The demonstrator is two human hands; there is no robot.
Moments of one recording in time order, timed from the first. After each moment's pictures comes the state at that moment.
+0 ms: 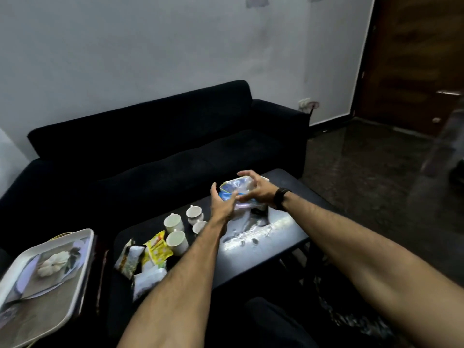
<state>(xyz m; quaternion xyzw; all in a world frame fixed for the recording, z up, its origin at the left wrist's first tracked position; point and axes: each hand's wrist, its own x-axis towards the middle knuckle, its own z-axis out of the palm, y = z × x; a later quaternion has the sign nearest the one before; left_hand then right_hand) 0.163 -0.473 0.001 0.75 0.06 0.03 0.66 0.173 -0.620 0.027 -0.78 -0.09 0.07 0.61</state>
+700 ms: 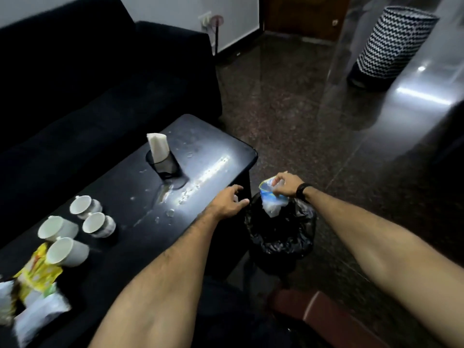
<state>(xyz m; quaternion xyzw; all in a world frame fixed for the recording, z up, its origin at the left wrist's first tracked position) 0.133 -0.686 -0.143 0.89 -0.27 -0.28 0.24 0.064 -0.903 -0.165 -0.87 0.29 0.12 0.37</state>
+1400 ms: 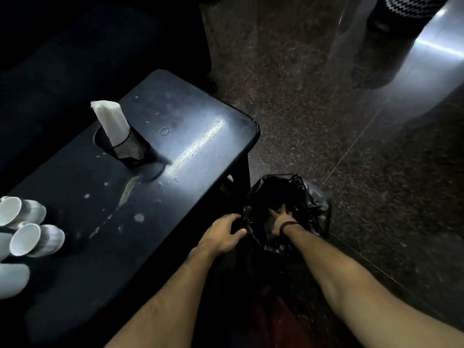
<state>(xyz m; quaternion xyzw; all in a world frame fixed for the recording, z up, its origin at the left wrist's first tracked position) 0.140 -0.671 -0.294 0.88 -0.25 -0.38 0.16 0.070 -0.868 -0.399 -0.85 0.25 0.42 0.21</state>
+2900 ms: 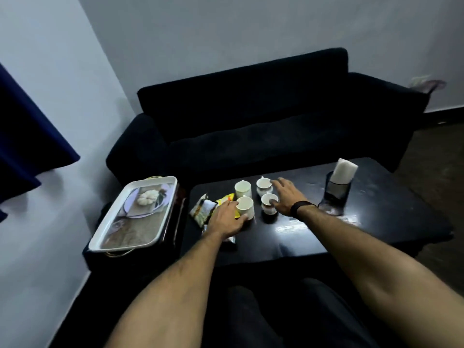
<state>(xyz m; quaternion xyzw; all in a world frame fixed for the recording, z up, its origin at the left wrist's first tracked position) 0.086 -0.284 -0.050 0.98 0.04 -0.01 0.18 0.185 -0.486 -0.063 -0.96 -0.18 0.04 0.19</state>
